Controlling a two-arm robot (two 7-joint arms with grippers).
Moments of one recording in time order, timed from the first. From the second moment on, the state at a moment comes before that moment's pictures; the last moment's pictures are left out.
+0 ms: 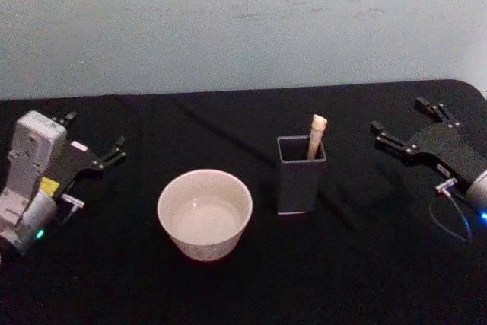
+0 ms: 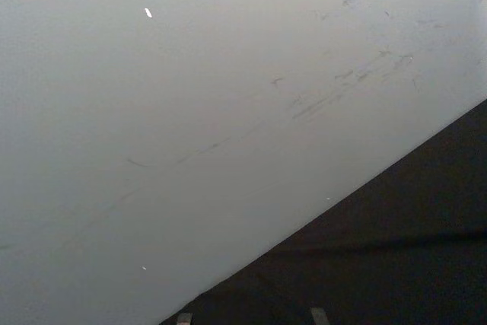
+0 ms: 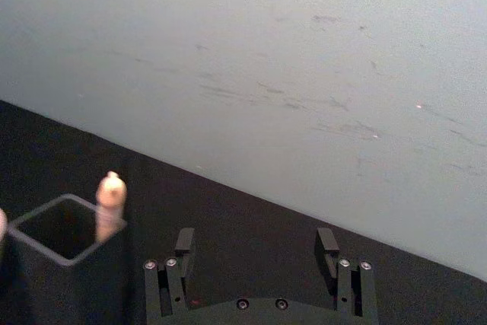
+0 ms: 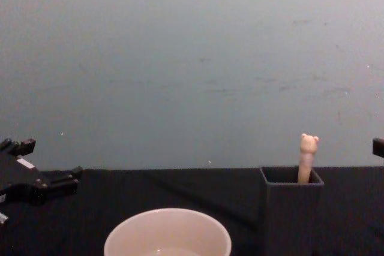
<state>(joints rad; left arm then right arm) -0.20 0.60 0.45 -1.41 -0.25 -0.12 0.03 0.10 0.63 -0.30 -1.57 0.46 -0.08 0.20</state>
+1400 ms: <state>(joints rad) -0.20 0.60 0.45 -1.41 -0.25 -0.12 0.03 0.20 0.51 -0.35 -1.51 0.47 0.04 0.45</state>
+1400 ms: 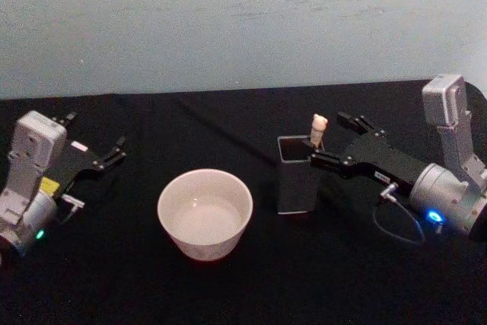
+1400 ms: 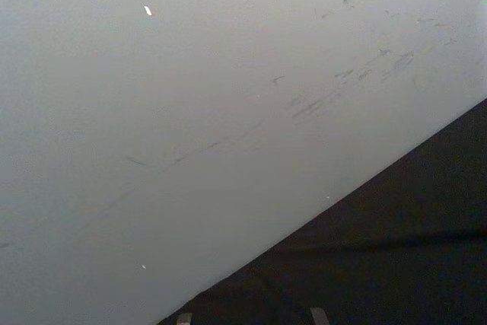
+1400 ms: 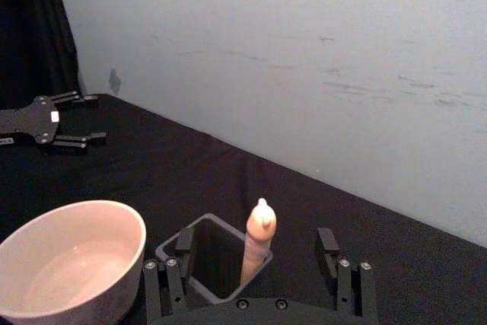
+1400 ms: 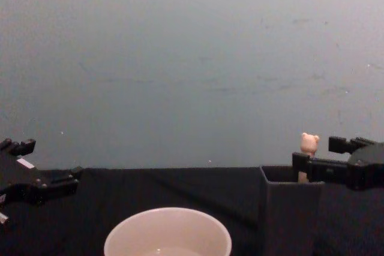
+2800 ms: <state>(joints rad) -0.20 0.60 0.45 -1.41 -0.25 -0.12 0.03 0.25 0.47 -0.36 -1.45 0.45 0.07 0.45</state>
